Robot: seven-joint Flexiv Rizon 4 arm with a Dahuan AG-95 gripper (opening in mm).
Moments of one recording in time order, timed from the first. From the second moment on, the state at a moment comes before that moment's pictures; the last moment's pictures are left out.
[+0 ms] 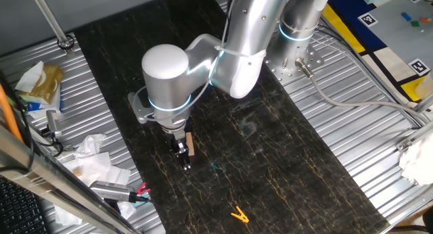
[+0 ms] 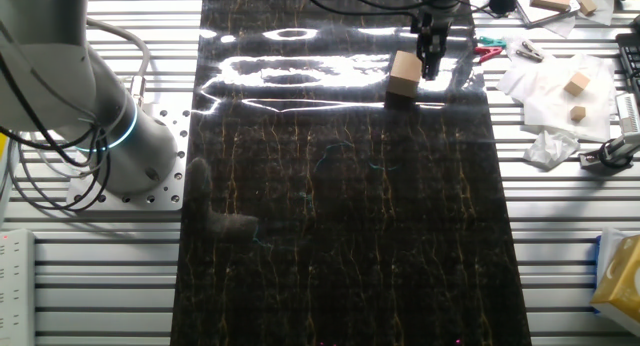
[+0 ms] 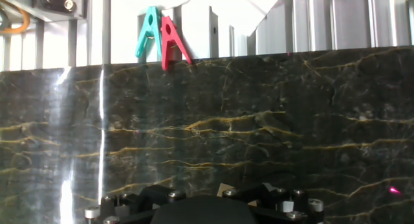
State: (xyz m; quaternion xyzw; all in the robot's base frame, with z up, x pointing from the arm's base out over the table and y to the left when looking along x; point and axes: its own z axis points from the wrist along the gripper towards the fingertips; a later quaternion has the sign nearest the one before) arm 0.568 0.203 0.046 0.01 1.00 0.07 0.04
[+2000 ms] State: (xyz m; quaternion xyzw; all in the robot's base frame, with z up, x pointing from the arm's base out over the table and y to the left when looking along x) arm 0.553 0.171 0.050 0.00 0.99 0.09 0.06
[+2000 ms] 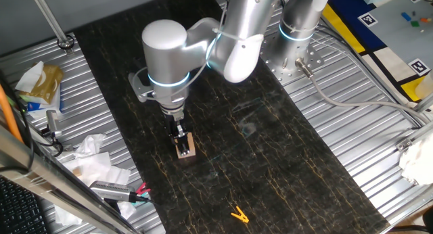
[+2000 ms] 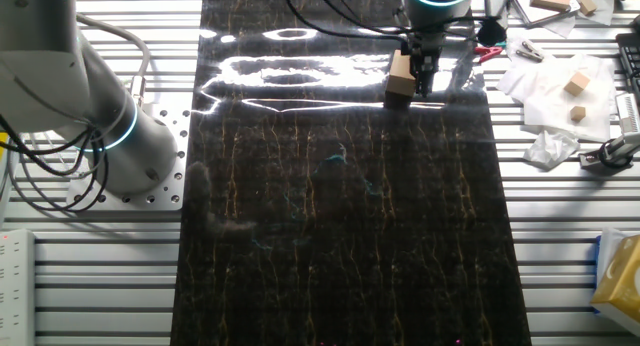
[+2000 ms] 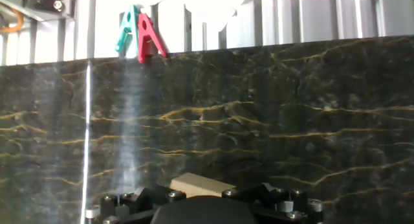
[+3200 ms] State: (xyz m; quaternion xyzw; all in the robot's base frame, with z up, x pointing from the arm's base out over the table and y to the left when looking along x) arm 0.560 0.211 0.038 0.03 0.99 0.09 0.06
